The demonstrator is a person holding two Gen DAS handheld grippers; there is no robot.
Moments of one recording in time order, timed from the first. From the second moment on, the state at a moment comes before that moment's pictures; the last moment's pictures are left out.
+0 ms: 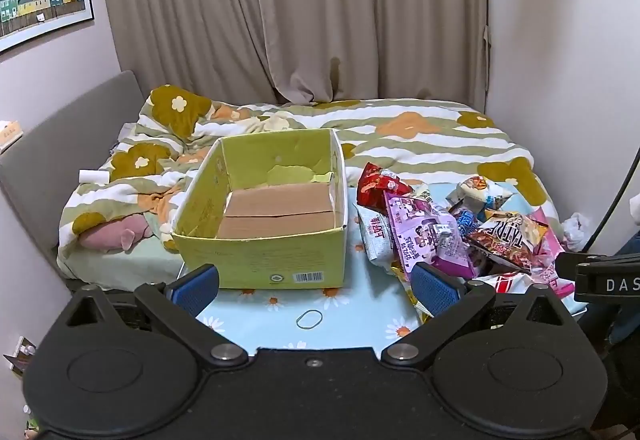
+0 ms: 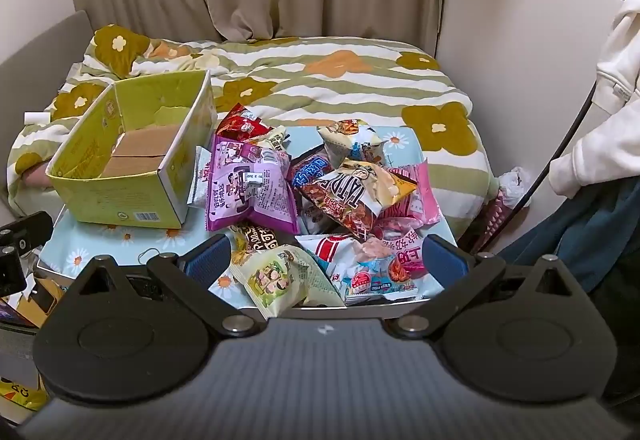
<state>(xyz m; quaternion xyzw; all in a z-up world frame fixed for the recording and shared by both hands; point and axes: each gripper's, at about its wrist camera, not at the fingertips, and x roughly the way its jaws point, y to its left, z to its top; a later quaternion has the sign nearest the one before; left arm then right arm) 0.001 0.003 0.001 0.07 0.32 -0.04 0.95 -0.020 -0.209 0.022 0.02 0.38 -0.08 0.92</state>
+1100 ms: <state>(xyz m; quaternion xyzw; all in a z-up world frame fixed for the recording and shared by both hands) 0.003 0.002 0.001 0.07 0.32 -0.04 0.94 -0.016 -0.207 0.022 0.02 0.38 -0.08 0.92</state>
